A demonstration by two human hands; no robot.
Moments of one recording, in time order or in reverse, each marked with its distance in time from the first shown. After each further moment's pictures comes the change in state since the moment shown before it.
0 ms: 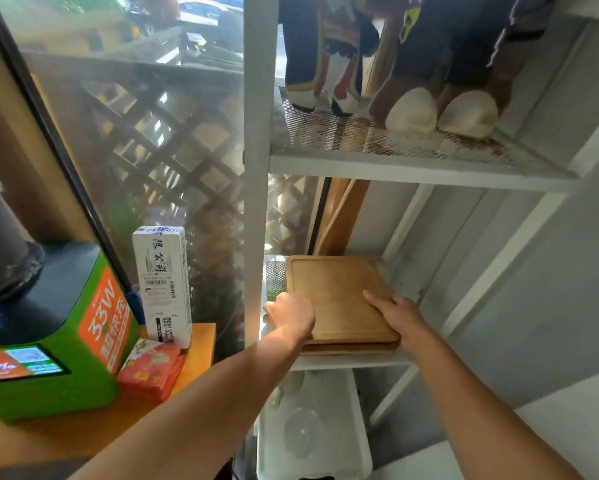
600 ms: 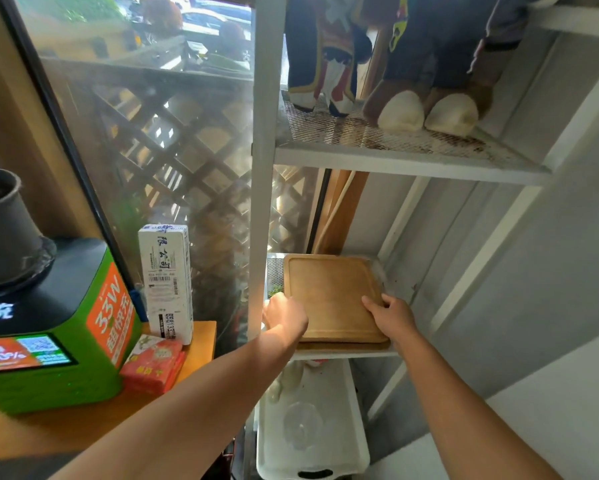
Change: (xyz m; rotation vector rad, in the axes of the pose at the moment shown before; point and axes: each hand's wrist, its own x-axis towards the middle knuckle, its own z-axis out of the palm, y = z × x) left_hand -0.010 -0.020 -0.013 0.087 -0.043 0.093; right_hand -0.024 0.010 0.010 -0.254 0.124 -0.153
